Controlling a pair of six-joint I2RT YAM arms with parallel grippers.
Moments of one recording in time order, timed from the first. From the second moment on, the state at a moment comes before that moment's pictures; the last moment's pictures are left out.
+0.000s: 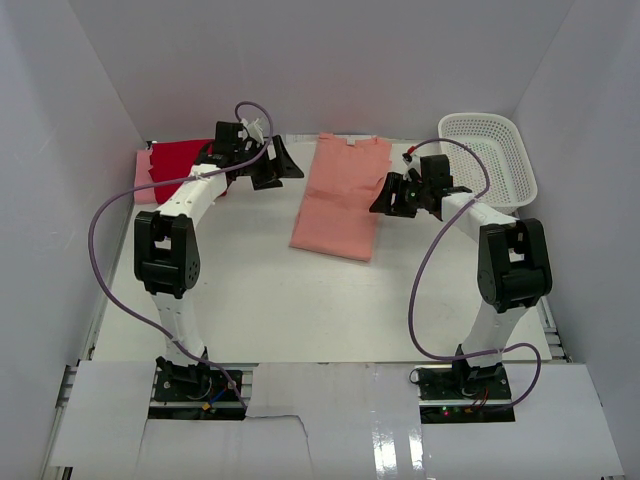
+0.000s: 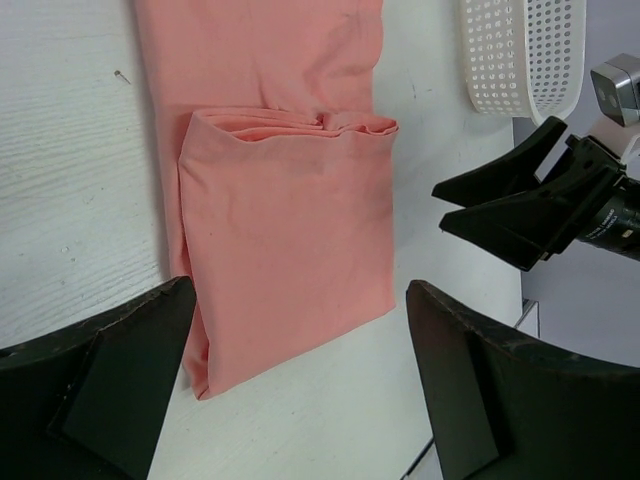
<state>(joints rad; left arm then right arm) -0.19 1.99 1.66 -0.37 0.62 -0.46 0.21 1.82 1.21 -0.16 -0.50 0.33</state>
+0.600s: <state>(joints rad) -0.19 2.02 1.66 -0.28 0.72 -0.48 0.21 1.86 1.22 -0.16 -0.53 0.33</state>
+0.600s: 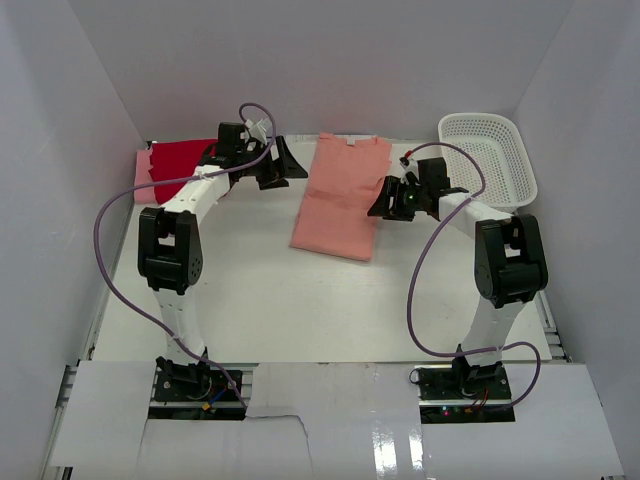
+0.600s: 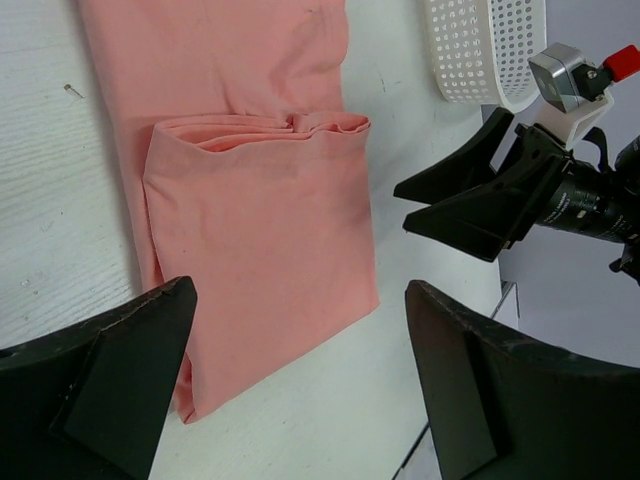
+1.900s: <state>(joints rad) -0.32 2.27 1.69 -0.24 0.73 -0.49 0.22 2.05 1.33 -0.11 -0.56 0.35</state>
